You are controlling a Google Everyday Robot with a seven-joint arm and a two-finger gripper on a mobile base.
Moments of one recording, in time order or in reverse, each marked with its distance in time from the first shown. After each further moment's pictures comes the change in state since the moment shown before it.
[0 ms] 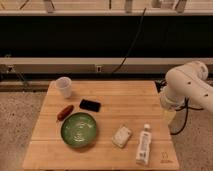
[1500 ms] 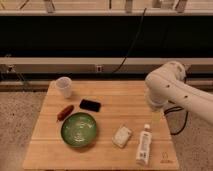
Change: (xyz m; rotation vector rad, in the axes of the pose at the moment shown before) arm -0.064 0.006 -0.001 0.014 0.054 -0.143
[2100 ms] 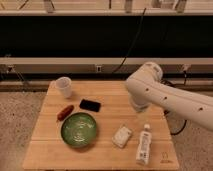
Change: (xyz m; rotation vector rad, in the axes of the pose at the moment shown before) arm -0.072 -0.006 -0.004 0.021 0.011 -0.203
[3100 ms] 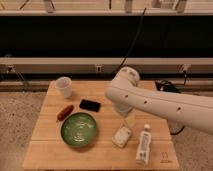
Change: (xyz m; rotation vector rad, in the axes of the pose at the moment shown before) arm -0.067 -0.003 0.004 -0.003 0.002 -0.285
